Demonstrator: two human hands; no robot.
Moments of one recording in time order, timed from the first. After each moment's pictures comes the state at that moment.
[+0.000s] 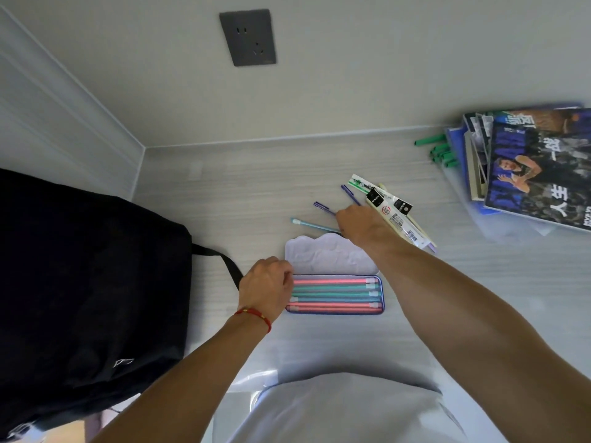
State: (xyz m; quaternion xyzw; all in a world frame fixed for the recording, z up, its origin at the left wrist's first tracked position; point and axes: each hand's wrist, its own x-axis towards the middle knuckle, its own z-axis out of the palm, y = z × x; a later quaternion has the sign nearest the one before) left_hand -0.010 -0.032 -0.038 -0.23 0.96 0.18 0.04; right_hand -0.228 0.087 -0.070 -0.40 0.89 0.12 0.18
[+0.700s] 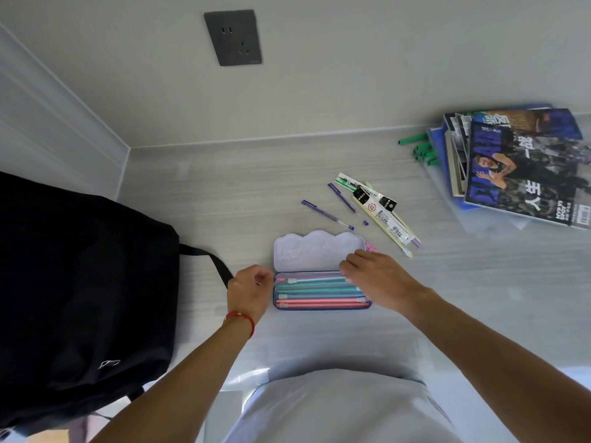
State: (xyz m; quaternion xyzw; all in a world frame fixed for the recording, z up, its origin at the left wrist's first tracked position) left_hand 0.003 -0.030 -0.058 -0.42 0.81 0.40 0.01; right_hand -0.150 0.197 -0.063 -0.56 0.82 0.03 0.10
